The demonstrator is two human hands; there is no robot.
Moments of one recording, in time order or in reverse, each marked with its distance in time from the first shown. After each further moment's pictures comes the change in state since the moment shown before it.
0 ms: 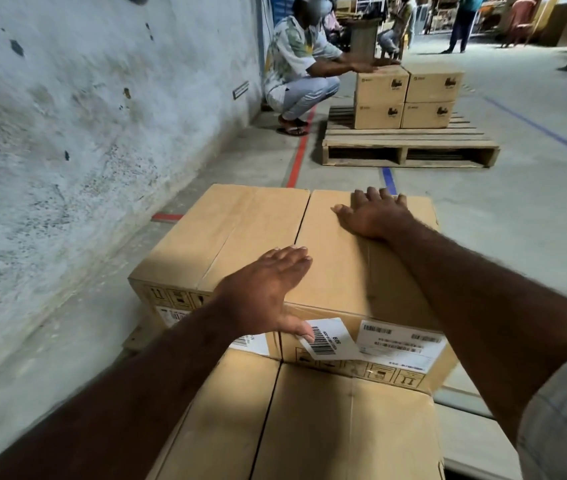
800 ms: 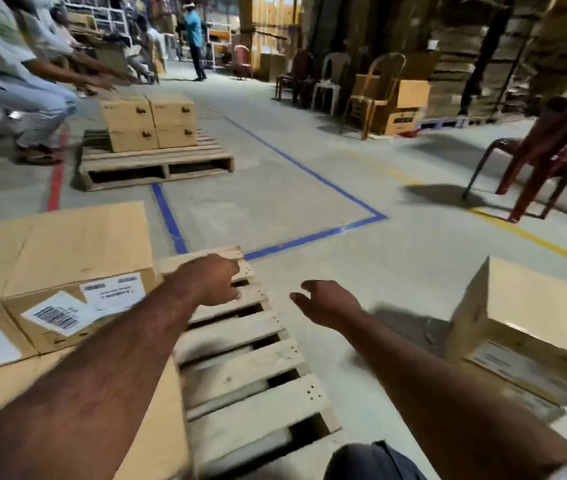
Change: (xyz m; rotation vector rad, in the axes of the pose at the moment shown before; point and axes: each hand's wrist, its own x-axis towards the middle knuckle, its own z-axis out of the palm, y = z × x) left_hand 0.023 0.368 -0.047 0.105 -0.250 0.206; right_hand -0.527 0.219 -0.022 0.259 0.001 0.573
